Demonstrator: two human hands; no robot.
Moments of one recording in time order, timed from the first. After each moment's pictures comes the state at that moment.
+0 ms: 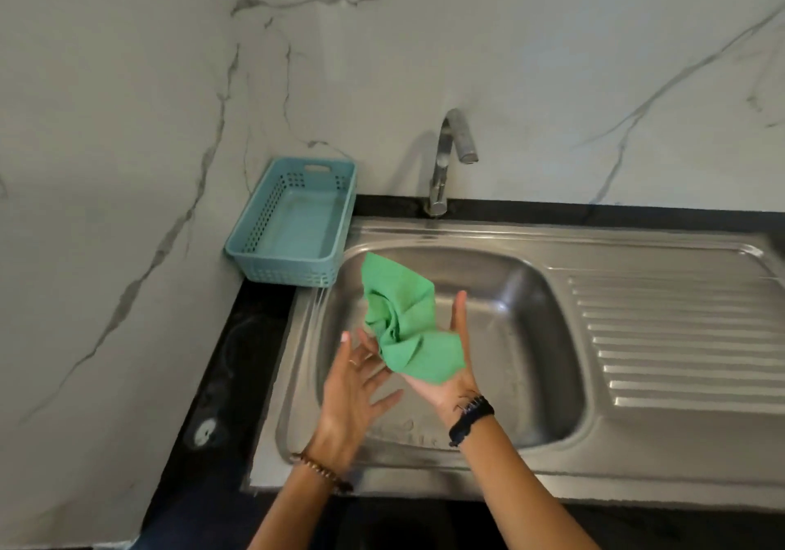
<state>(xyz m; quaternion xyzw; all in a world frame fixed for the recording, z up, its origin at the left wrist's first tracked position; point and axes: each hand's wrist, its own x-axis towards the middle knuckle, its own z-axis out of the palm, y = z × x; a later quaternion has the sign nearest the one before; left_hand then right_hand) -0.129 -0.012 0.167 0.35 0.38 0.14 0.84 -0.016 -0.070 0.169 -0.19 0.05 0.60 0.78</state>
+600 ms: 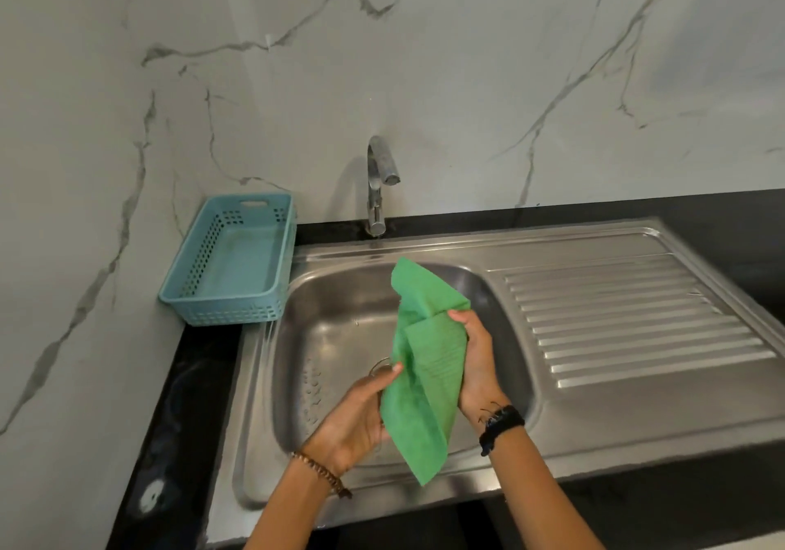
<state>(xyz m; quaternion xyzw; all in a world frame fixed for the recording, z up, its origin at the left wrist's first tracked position) -0.093 -0.035 0.169 0.40 0.23 -0.08 0.89 0.026 -0.139 0.182 -0.43 0.00 0.38 0.82</state>
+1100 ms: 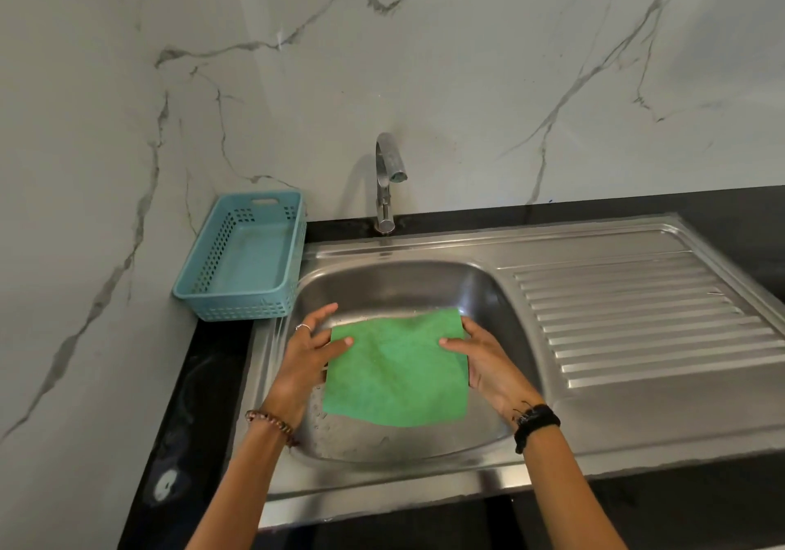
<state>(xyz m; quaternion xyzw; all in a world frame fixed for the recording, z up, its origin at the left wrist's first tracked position) -0.094 0.030 0.182 0.61 0.31 0.12 0.72 0.045 -0.162 0.166 -0.57 -0.09 0.42 0.70</state>
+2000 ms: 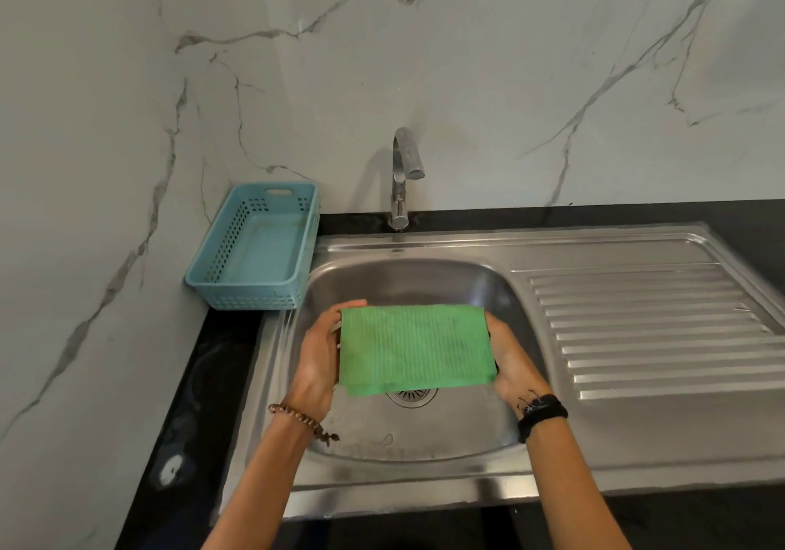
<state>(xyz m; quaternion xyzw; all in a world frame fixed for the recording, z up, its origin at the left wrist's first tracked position) -0.082 0.012 0.202 0.52 0.37 0.18 0.75 0.057 -0.149 0.184 -0.61 -0.01 0.42 0.67</state>
